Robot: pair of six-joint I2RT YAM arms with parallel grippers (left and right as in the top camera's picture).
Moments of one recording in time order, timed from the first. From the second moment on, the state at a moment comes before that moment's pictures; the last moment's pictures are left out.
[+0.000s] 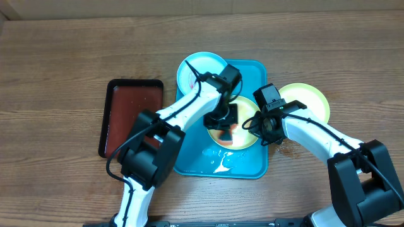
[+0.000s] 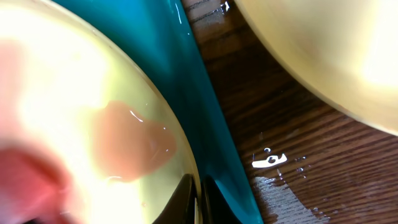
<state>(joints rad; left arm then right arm) -0.60 2.16 1.60 -0.99 0.25 -0.61 0.38 1.71 0.95 -0.64 -0.01 0.84</state>
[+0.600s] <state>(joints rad) -0.31 1.76 1.70 -1.29 -0.11 -0.52 0.37 1.71 0.95 -0.62 -0.12 0.47</state>
